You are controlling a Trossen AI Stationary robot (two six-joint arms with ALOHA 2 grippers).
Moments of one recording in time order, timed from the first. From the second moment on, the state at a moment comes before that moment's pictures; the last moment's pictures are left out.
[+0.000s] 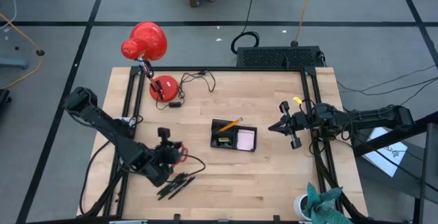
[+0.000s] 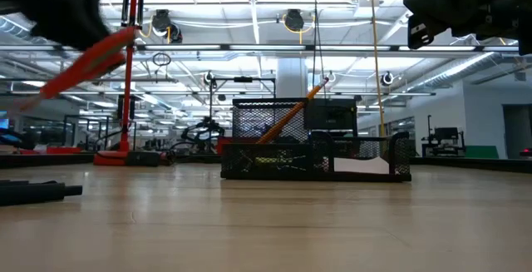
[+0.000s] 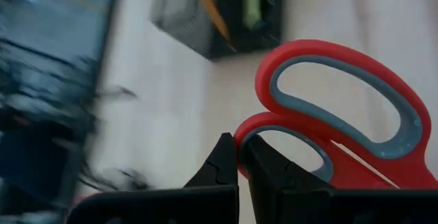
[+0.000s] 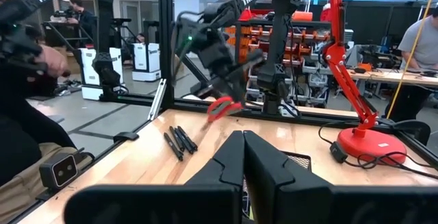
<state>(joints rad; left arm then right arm) -0.72 1.43 0.91 -0.82 -0.81 -0.46 -0.02 0.51 0.13 0.44 -0.24 -0.01</state>
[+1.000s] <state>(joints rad) -0.29 1.54 1.04 0.28 -1.28 0.94 -0.02 0.52 0.13 0.45 -0.24 -0.01</state>
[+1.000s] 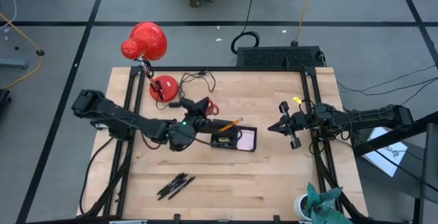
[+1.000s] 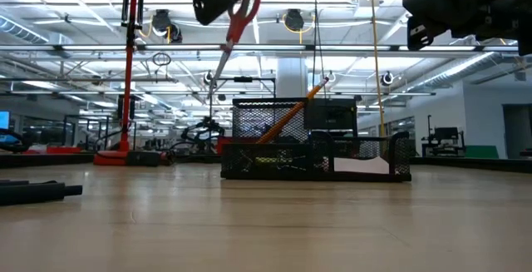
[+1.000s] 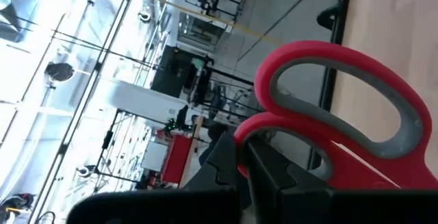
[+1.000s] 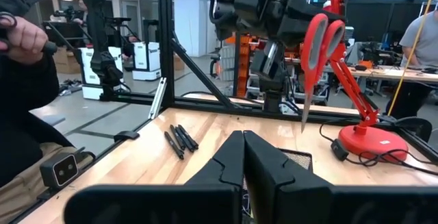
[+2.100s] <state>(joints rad) -0.29 1.69 1.10 0.56 -1.20 0.88 -0.02 0.54 0.13 0.47 -0.23 0.02</state>
